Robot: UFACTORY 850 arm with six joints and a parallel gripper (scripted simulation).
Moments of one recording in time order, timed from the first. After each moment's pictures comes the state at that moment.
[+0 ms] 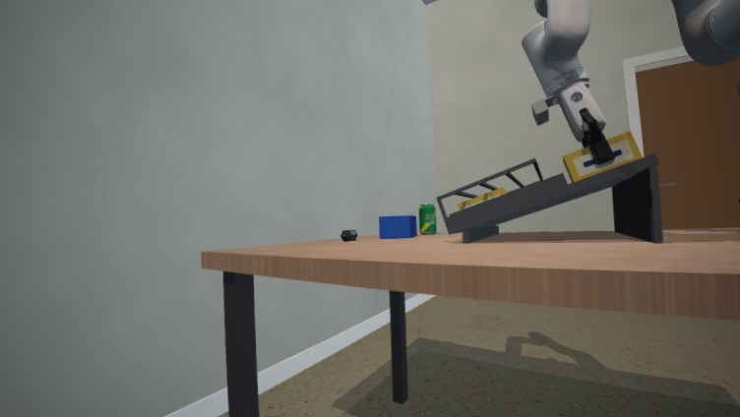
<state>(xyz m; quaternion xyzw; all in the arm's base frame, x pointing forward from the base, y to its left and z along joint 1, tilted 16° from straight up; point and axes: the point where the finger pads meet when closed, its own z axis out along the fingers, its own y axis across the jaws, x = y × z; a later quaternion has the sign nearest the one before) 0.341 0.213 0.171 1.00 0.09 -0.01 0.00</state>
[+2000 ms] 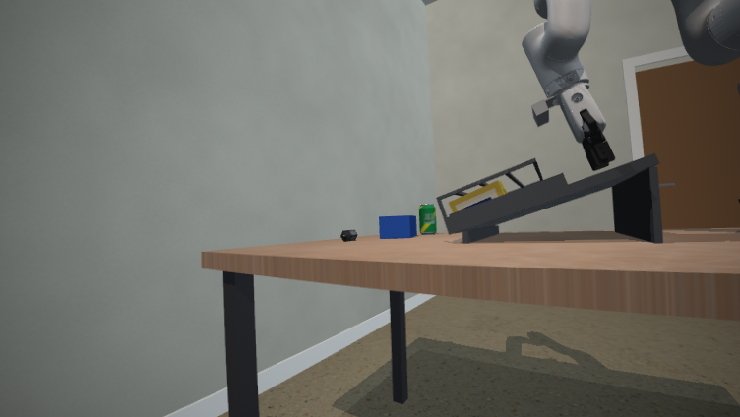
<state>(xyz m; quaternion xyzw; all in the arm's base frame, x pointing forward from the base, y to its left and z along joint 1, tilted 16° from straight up) 0.341 0.213 0.169 1.00 0.09 -0.01 0.00</state>
